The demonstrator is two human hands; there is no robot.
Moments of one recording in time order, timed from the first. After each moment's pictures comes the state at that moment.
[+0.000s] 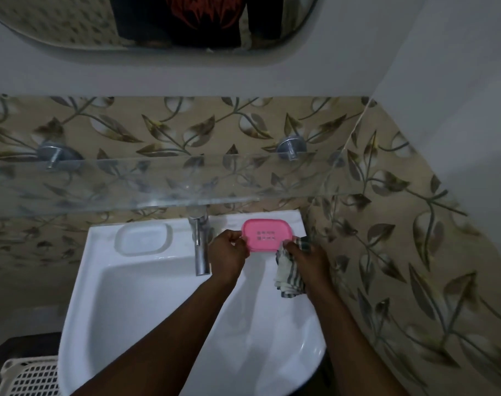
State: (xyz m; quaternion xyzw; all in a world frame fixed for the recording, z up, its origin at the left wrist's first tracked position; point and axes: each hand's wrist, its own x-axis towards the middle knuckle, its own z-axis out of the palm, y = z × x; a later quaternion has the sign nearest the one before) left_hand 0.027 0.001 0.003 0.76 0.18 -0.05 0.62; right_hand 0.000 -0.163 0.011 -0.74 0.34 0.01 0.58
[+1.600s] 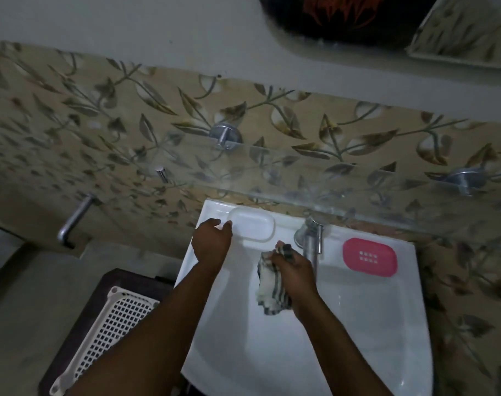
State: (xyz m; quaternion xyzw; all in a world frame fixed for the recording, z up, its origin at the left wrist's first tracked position) left_hand 0.032 0.255 -0.035 0.81 0.37 0.06 0.44; right_hand -0.006 0.068 0.022 -0.71 0.20 0.22 0.64
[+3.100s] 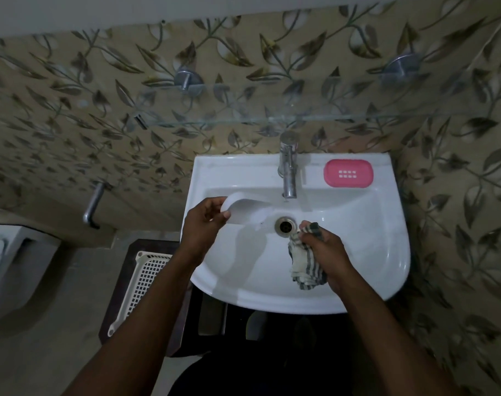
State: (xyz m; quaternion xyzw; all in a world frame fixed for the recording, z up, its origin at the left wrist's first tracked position) left_hand -0.116 0.215 0.044 0.76 0.16 -0.01 0.63; right_hand -0.123 -0.039 0.009 -0.67 0.22 0.20 0.68
